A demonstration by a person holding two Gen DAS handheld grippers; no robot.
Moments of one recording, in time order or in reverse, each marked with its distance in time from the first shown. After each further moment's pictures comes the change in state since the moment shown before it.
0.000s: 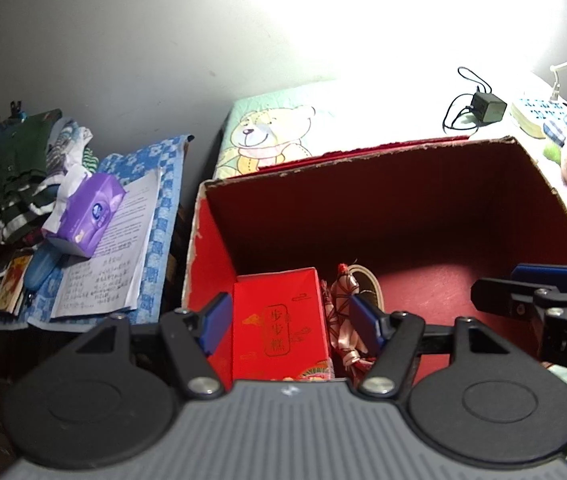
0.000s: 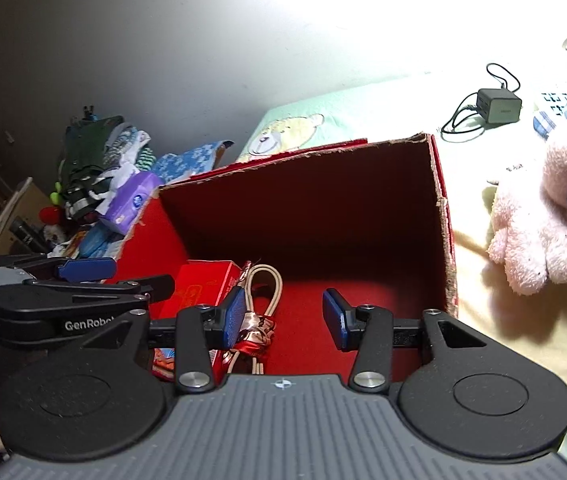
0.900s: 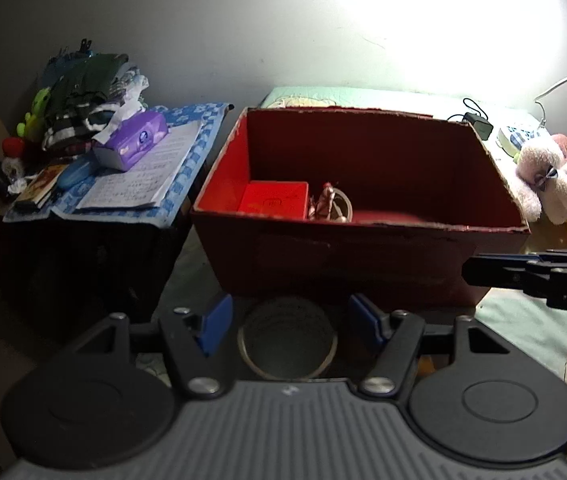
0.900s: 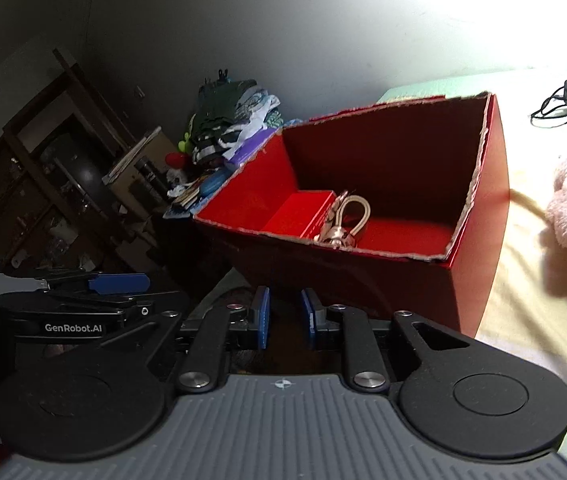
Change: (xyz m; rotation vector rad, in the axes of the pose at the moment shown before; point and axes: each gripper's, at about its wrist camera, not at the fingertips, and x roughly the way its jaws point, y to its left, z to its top) left arm -0.094 -0.022 -0.119 -0.223 -0.043 0.017; right arm -0.046 -0.029 -0.059 -0.169 0.071 0.385
